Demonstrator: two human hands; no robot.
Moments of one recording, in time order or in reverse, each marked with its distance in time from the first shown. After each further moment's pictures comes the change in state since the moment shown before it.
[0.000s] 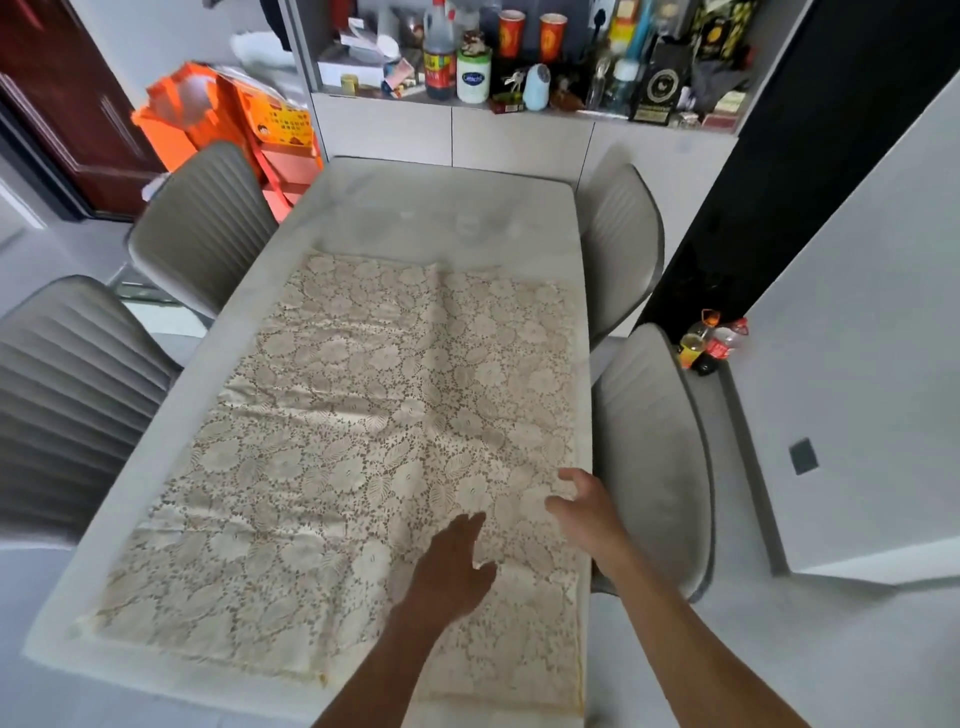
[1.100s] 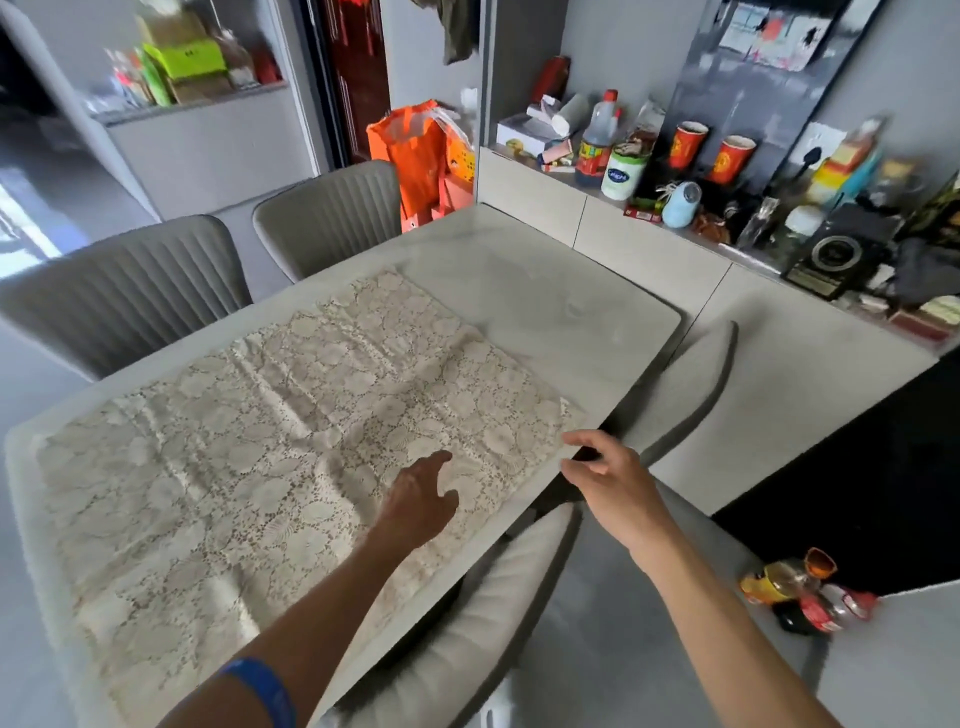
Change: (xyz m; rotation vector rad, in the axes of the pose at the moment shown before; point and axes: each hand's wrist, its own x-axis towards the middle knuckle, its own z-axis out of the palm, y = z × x) left_hand 0.212 0.262 -0.046 -0.270 0.718 -0.410; right_hand 0.217 -0.118 -0.324 -0.167 -0.450 -0.603
